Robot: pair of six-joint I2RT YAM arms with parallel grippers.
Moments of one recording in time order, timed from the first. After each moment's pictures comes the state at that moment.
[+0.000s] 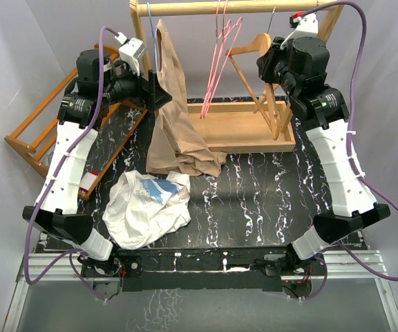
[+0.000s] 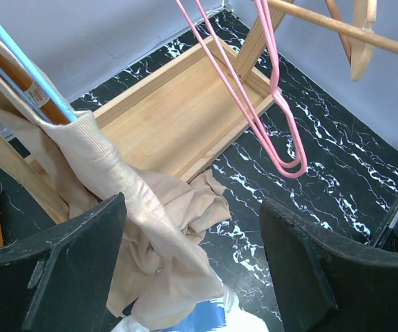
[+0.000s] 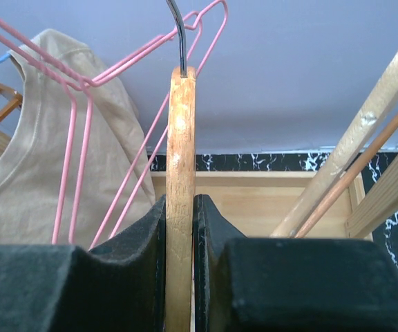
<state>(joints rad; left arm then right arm) -0.26 1.55 1.97 -0.75 0.57 0.00 0.35 1.55 2.08 -0.65 0.17 0.27</state>
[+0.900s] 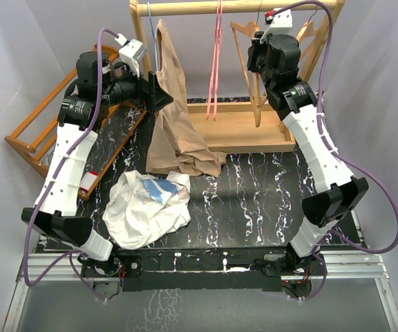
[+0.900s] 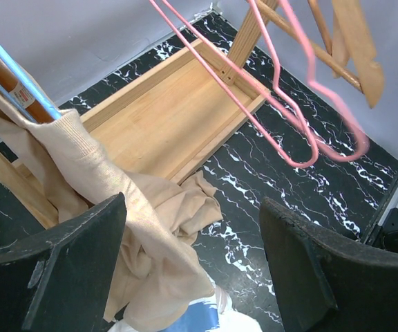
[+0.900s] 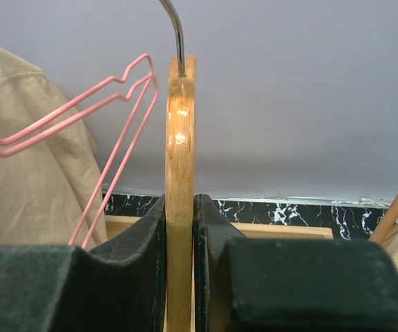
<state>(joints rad) -0.26 1.53 1.93 -0.72 0.60 -0.02 0.36 1.71 2.04 -0.34 0.25 0.08</state>
